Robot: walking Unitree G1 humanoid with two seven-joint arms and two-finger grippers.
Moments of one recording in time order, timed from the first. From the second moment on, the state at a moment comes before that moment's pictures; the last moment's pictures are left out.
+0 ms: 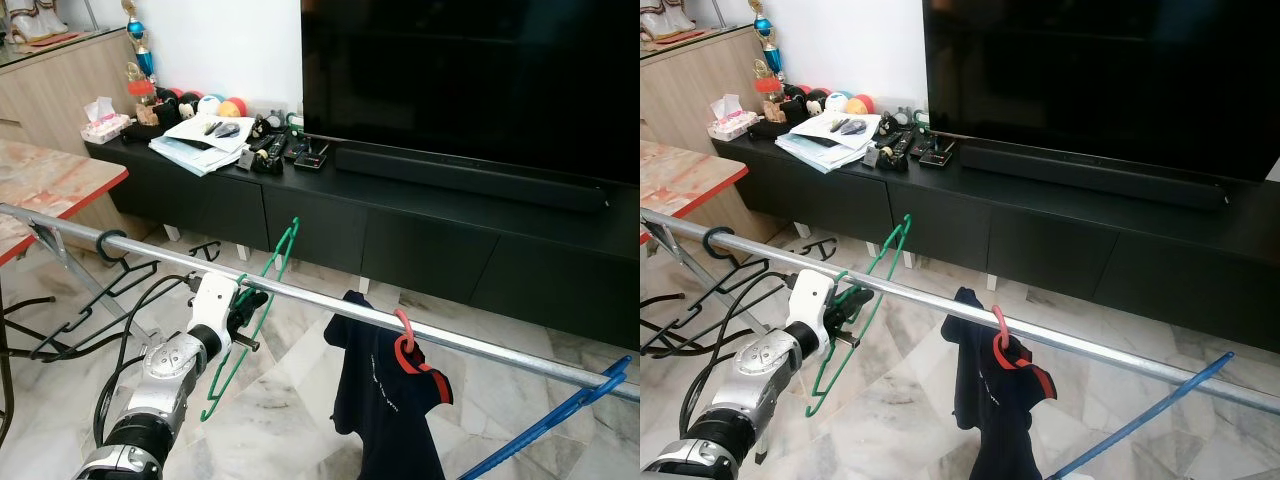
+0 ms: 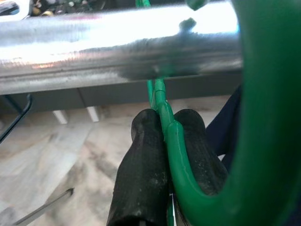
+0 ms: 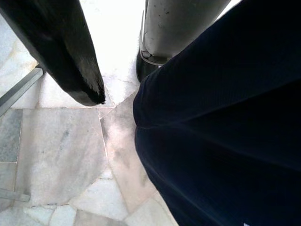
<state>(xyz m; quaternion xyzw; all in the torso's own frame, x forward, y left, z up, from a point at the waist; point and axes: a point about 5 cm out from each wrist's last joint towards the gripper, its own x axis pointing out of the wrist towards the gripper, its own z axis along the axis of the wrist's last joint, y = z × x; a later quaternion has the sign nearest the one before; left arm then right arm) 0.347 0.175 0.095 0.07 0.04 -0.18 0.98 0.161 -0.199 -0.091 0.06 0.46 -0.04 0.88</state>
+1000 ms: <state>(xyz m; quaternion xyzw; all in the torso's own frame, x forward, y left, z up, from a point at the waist) 0.363 0.179 0.099 0.08 0.08 -0.11 0.99 0.161 -0.199 -0.091 0.05 0.46 -0.03 0.88</state>
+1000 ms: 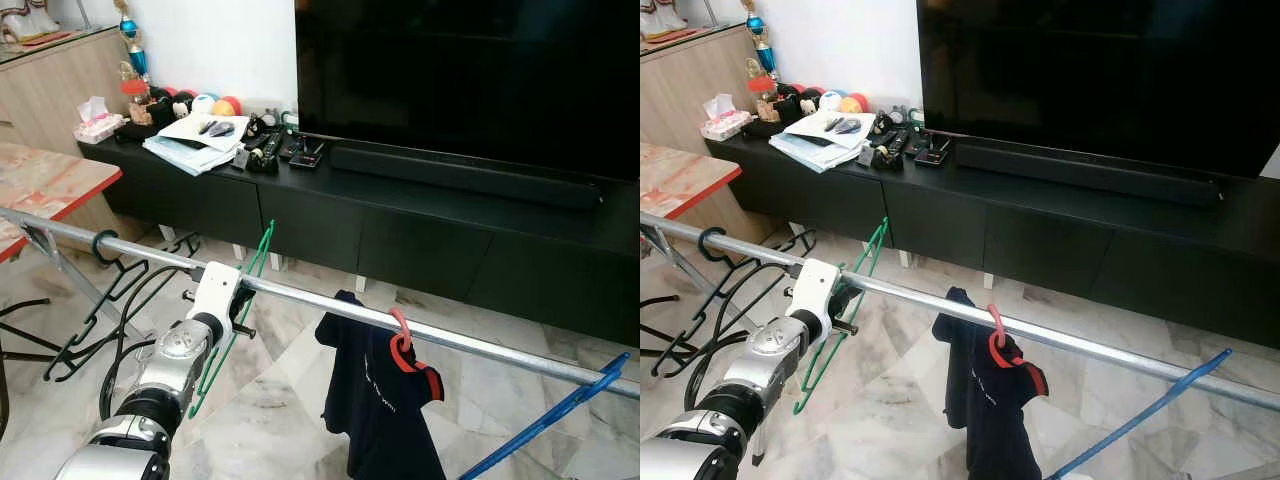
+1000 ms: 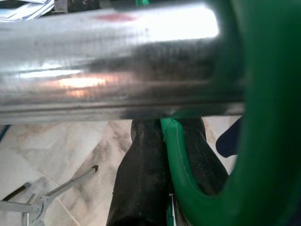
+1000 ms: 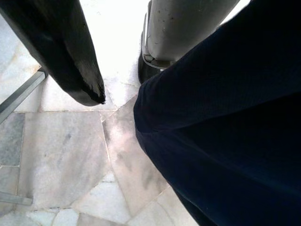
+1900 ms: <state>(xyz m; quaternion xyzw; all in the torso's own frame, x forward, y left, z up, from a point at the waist) 0.349 0.186 0.096 0.06 0.06 -0.12 0.99 0.161 -0.198 -0.091 0.04 0.47 -0.02 0.88</state>
